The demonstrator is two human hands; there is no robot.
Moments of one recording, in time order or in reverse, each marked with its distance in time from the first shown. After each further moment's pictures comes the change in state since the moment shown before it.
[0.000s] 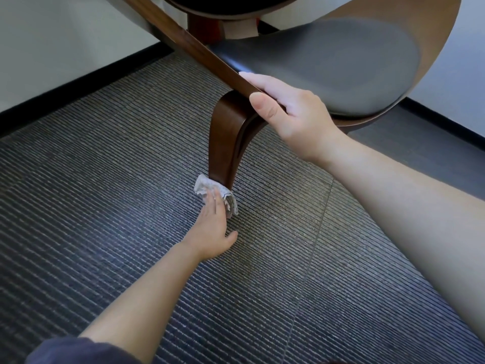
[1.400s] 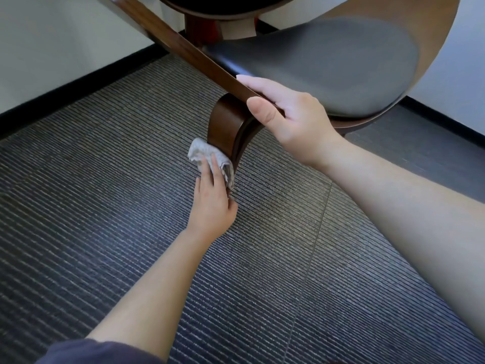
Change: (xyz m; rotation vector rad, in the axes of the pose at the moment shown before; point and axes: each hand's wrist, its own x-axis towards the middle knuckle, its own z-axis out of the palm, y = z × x) left_hand 0.026 0.026 -0.031 0.007 0.471 -0.015; right_hand 0.001 0.002 0.001 0.021 0.026 -0.021
